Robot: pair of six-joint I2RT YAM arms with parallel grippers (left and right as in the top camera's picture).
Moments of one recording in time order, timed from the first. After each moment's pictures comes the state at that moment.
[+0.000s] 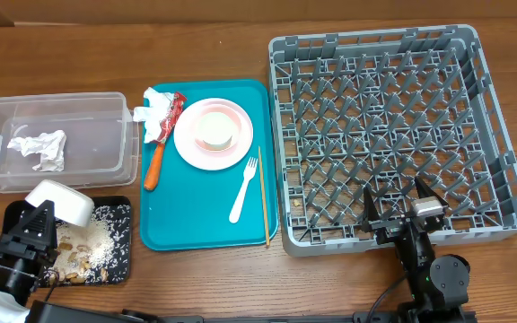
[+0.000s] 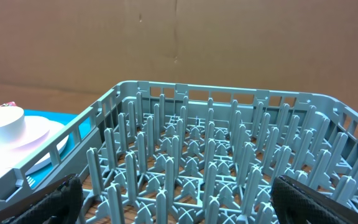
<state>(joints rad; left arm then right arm) 1.32 1.32 0.72 -0.96 1.53 0.16 0.14 0.01 0.02 -0.04 -0.05 -0.03</state>
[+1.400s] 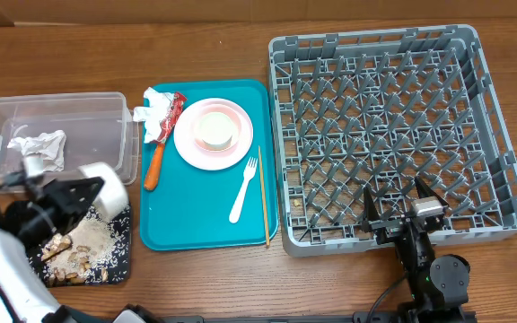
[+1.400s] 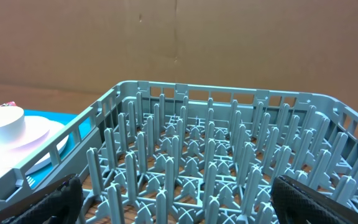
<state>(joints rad) 0.82 1.32 0.98 -1.11 1.05 0.16 0.14 0.01 0.02 -0.03 -0.05 -0.03</state>
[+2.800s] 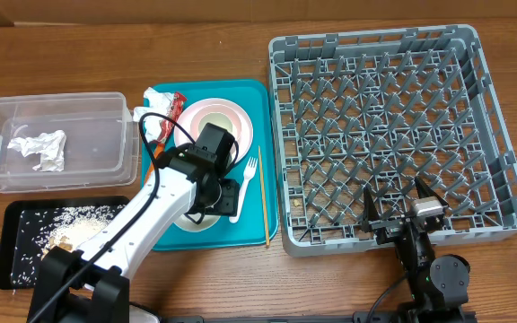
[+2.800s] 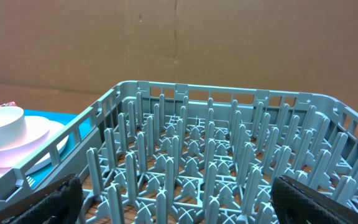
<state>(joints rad) -0.43 1.56 1.02 -0.92 0.10 -0.36 0.14 0.01 0.02 -0.03 -0.05 -0.03</state>
